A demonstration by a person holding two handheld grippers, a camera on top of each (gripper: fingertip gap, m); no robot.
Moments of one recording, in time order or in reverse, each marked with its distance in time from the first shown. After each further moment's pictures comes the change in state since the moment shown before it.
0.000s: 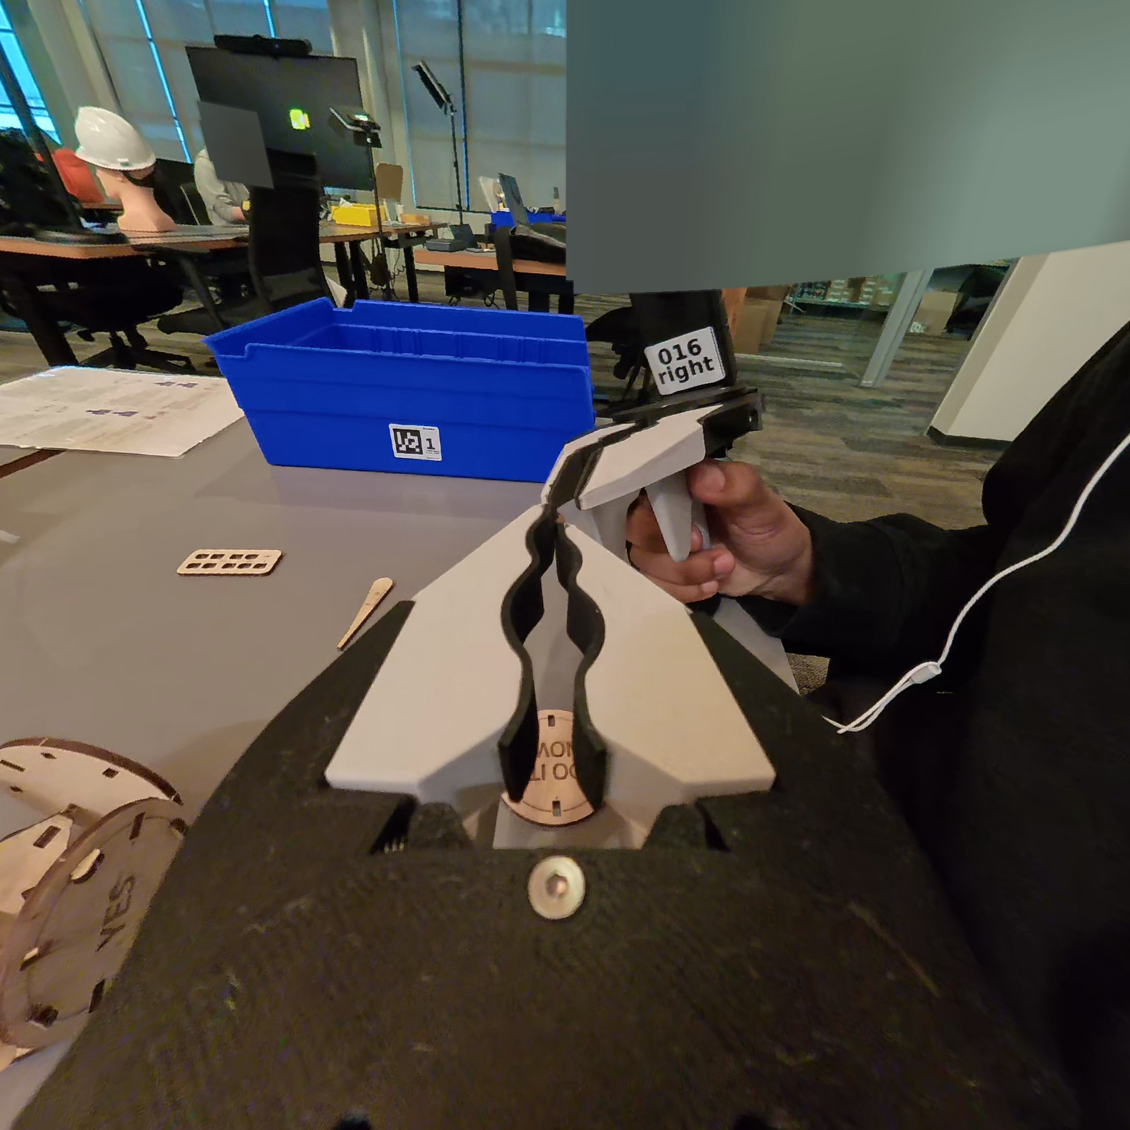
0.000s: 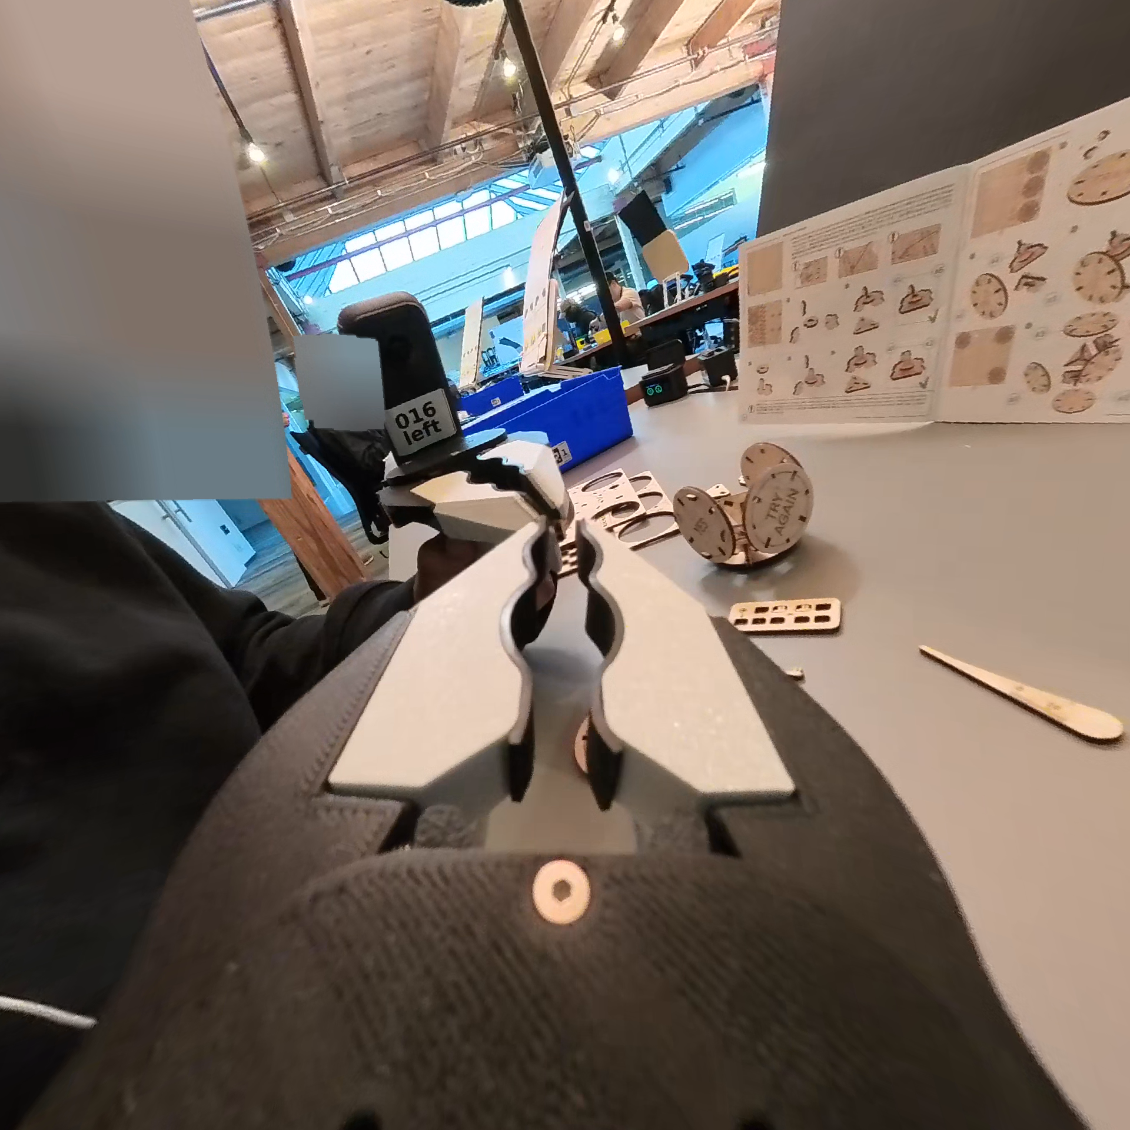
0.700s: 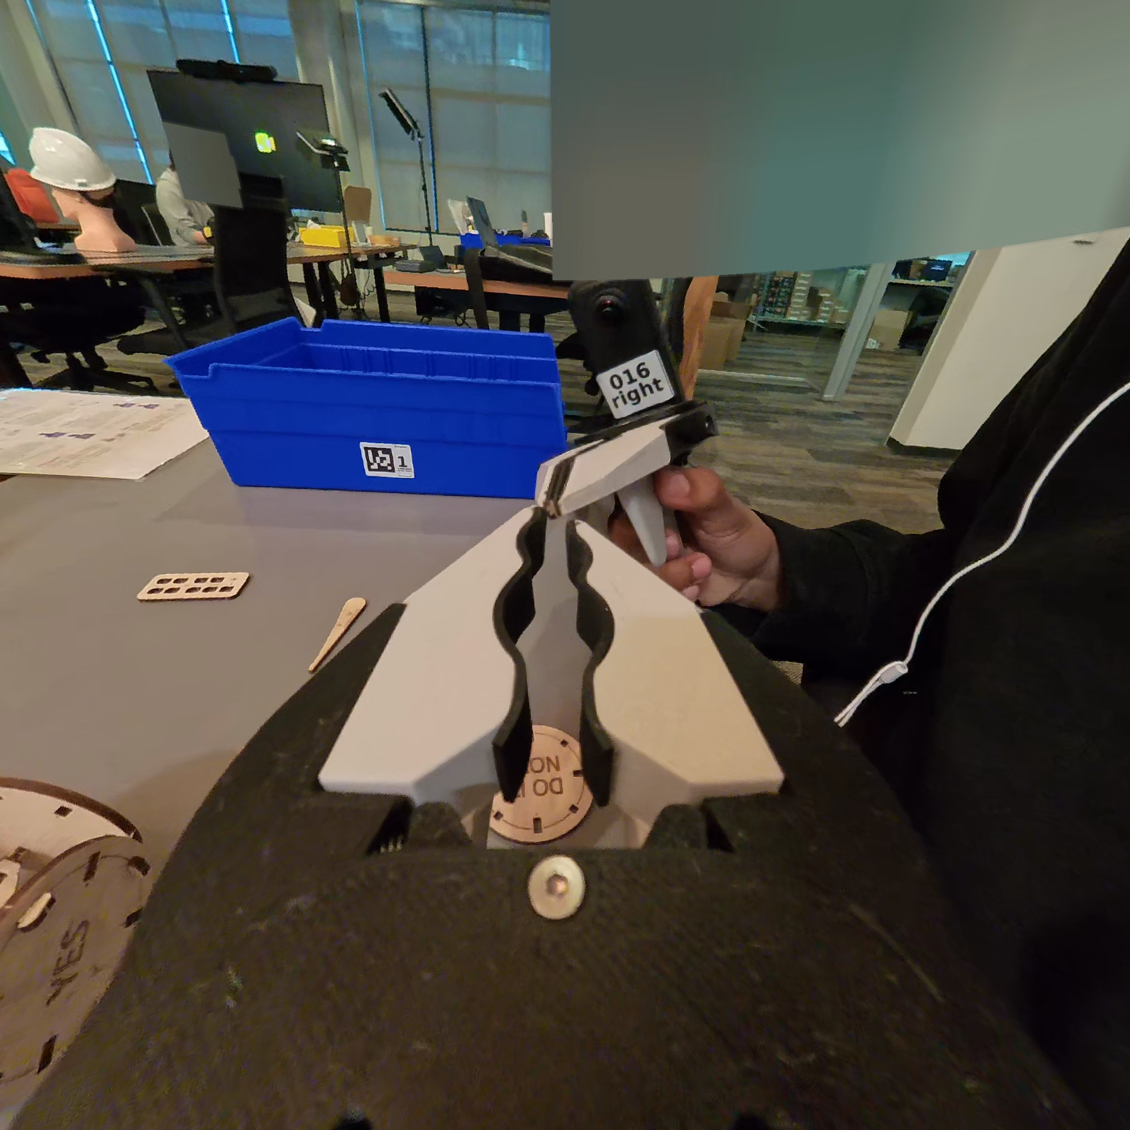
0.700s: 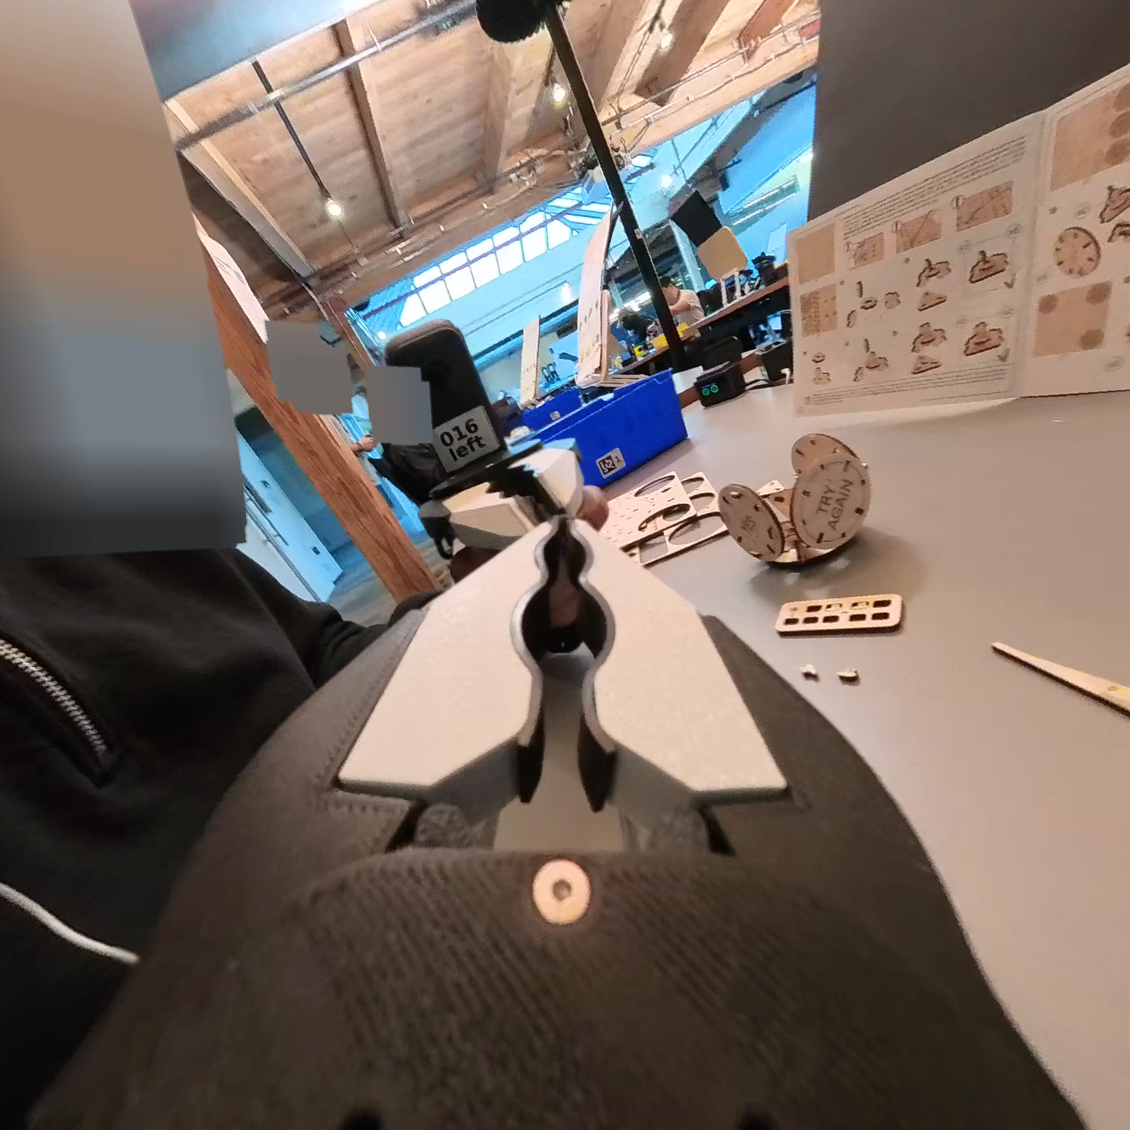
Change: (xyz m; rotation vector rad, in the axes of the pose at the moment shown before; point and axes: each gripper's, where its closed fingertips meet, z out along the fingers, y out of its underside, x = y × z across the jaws) left arm 0.009 -0.004 0.001 0.032 0.054 -0.002; right arm -0.006 -0.001 -0.003 0.018 -0.095 0.098
